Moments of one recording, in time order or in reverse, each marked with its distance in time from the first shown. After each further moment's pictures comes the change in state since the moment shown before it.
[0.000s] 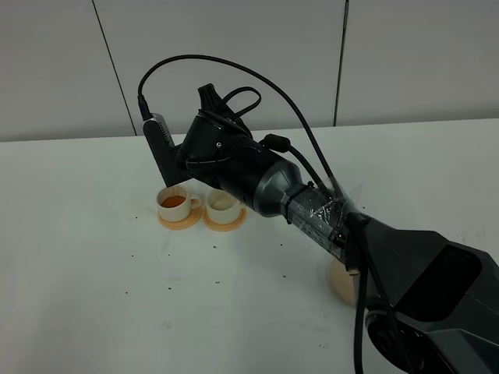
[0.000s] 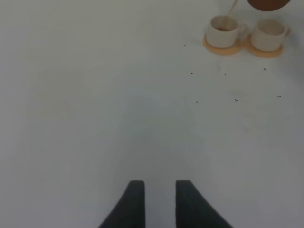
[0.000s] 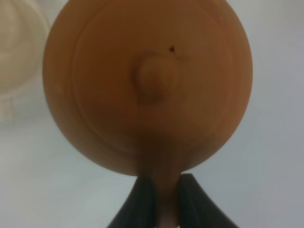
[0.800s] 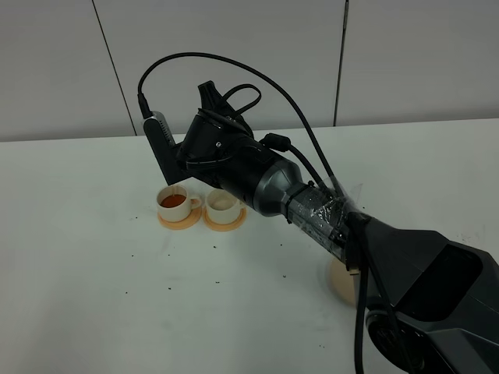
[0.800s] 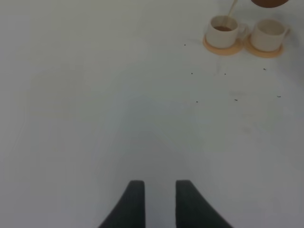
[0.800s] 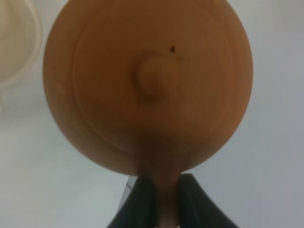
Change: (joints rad) left arm 0.000 0.000 0.000 0.000 0.000 0.000; right arm 0.000 -0.003 0.000 -0.018 -0.002 0.000
